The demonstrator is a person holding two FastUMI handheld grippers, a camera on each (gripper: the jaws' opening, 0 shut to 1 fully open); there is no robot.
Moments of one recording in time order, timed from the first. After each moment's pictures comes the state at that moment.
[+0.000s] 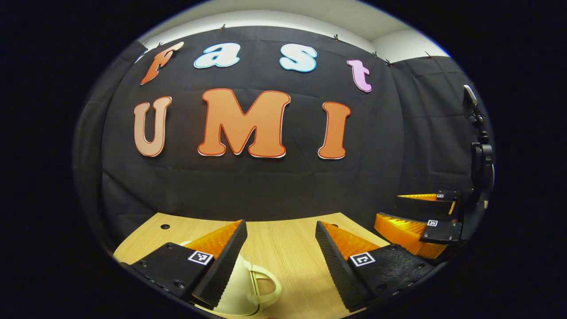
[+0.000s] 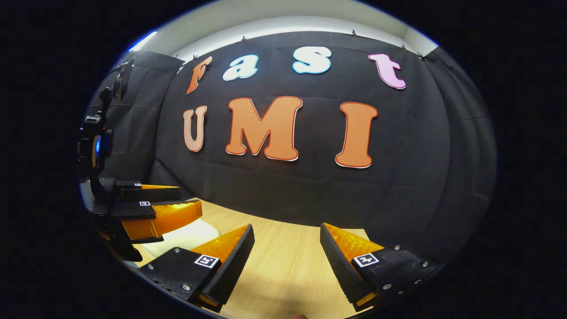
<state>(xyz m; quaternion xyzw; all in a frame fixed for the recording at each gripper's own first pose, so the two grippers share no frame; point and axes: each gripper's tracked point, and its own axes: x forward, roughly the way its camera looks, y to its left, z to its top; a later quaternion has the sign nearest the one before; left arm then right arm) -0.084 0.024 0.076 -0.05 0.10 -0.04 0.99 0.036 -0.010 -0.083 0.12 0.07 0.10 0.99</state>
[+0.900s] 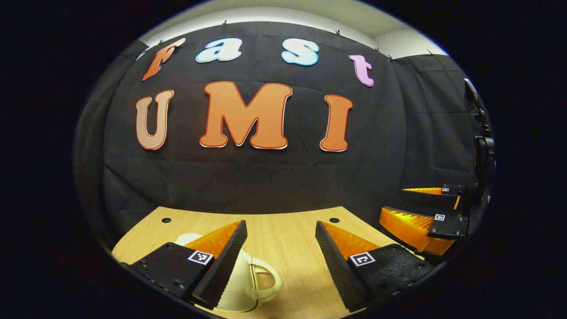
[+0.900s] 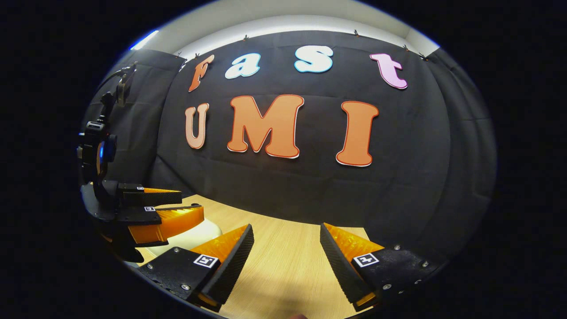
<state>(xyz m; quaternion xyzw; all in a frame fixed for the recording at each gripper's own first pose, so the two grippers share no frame) -0.091 0.021 0.065 -0.06 0.12 -0.03 0.99 0.029 -0.008 -0.088 0.11 0.08 0.11 0.99</state>
